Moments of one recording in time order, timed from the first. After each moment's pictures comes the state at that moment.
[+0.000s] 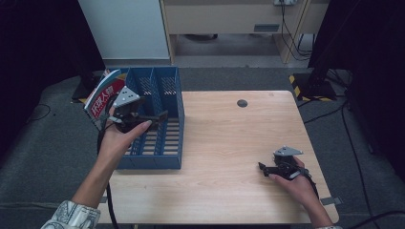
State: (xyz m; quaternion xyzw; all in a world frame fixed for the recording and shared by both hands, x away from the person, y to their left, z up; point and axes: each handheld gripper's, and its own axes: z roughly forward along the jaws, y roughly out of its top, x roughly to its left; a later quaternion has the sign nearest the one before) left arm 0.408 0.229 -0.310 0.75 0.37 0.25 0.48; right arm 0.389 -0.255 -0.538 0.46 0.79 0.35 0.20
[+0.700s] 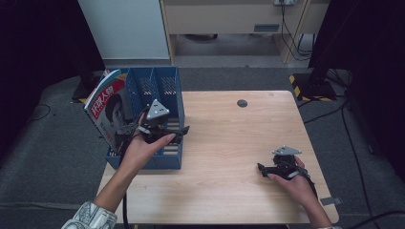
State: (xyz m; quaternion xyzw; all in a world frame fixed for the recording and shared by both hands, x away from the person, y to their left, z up) left arm 0.405 0.170 -0.351 0.80 0.35 0.22 0.44; right arm 0.391 -0.252 -0.539 0.48 0.79 0.34 0.20
